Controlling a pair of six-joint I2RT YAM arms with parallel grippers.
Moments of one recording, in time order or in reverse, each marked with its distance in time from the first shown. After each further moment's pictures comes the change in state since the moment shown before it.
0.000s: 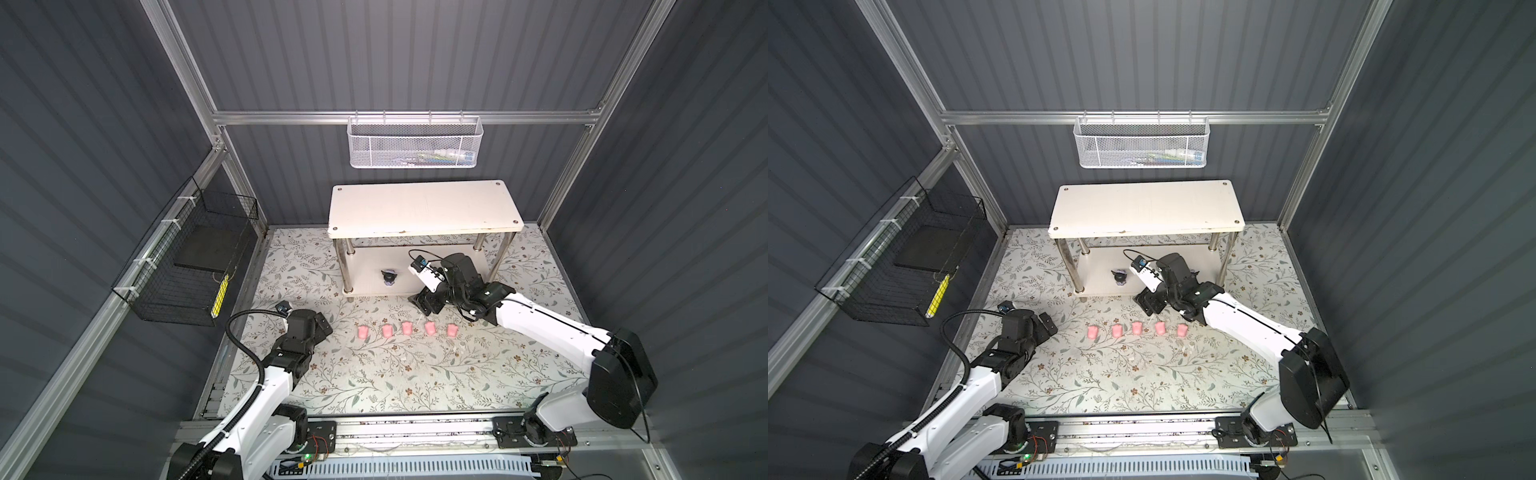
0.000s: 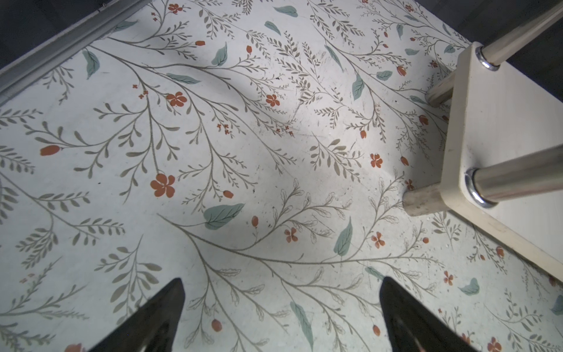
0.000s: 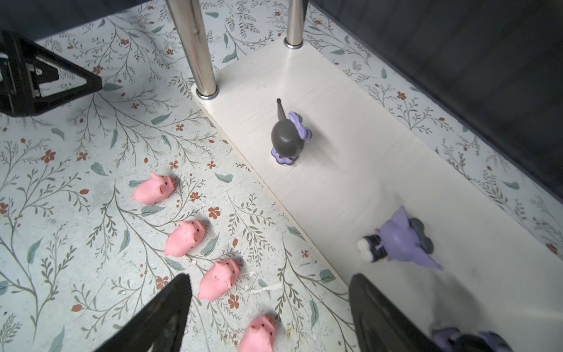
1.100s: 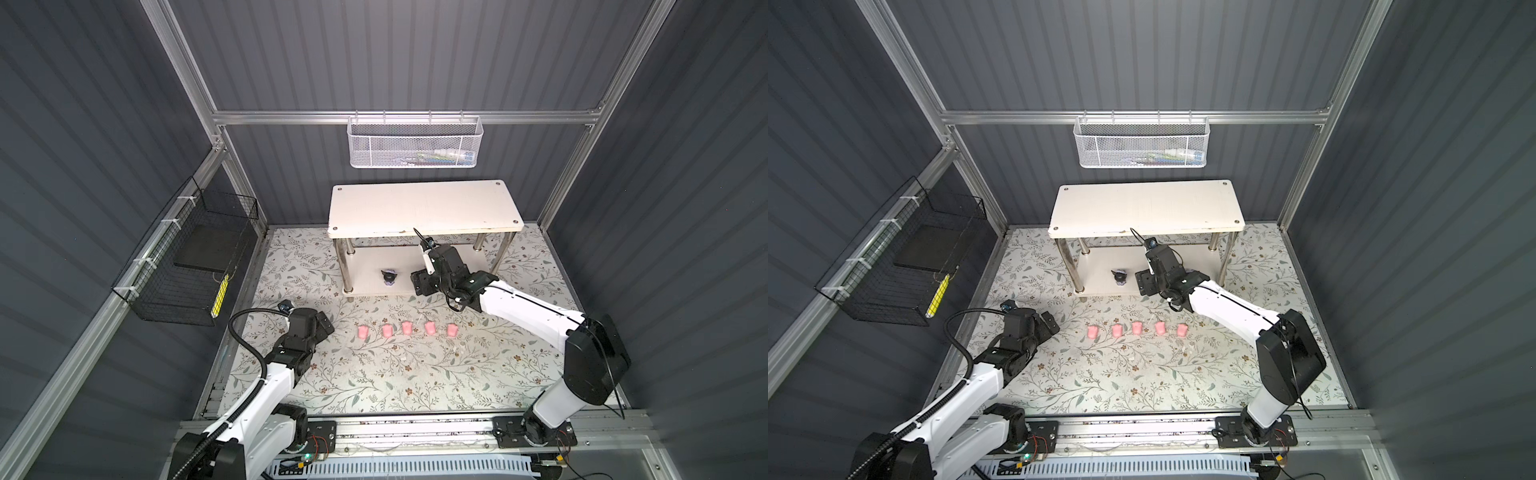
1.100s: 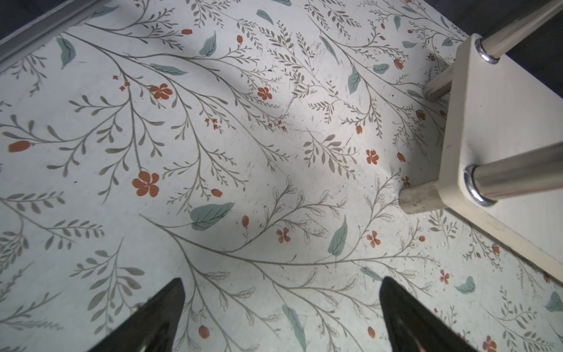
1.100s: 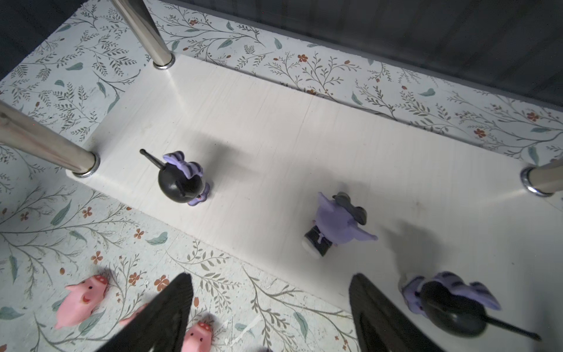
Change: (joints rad) left arm 0.000 0.044 0.000 0.038 0.025 -0.004; right arm 0.002 0.190 0.167 -0.026 0.293 0.374
